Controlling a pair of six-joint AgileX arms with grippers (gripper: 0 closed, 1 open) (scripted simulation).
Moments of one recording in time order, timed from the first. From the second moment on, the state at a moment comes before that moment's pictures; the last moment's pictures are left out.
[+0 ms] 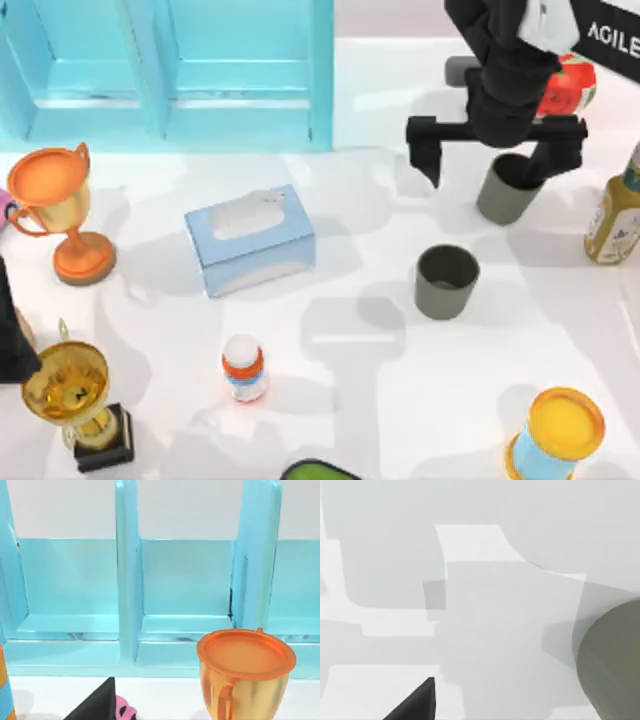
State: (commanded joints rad) left arm 0.00 0.00 0.00 0.00 0.00 0.00; right arm 0.34 2.43 2.08 -1.12 0.04 0.36
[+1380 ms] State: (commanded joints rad) left arm 0.00 0.00 0.00 0.00 0.00 0.00; right arm 0.34 2.43 2.05 -1.10 0.04 0.36
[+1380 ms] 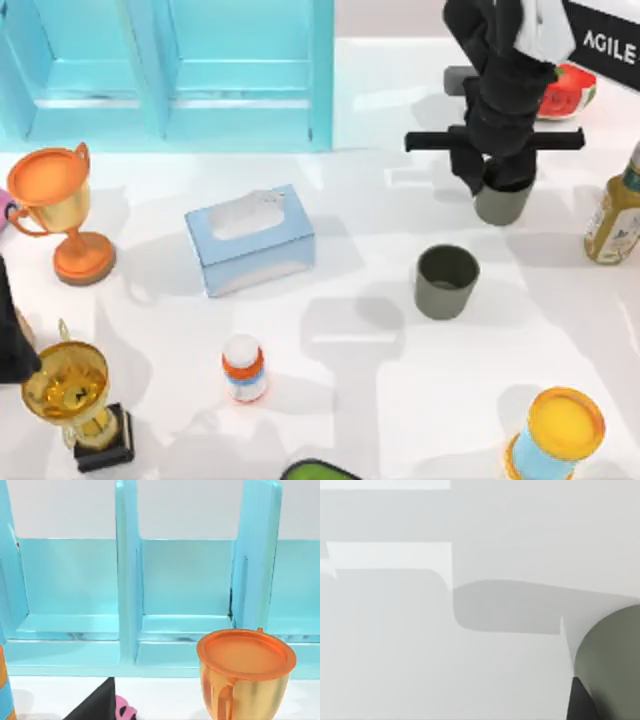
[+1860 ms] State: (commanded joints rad) left arm 0.00 0.00 0.00 0.00 0.00 0.00; right arm 0.30 2.41 2.12 -1.08 0.01 0.32
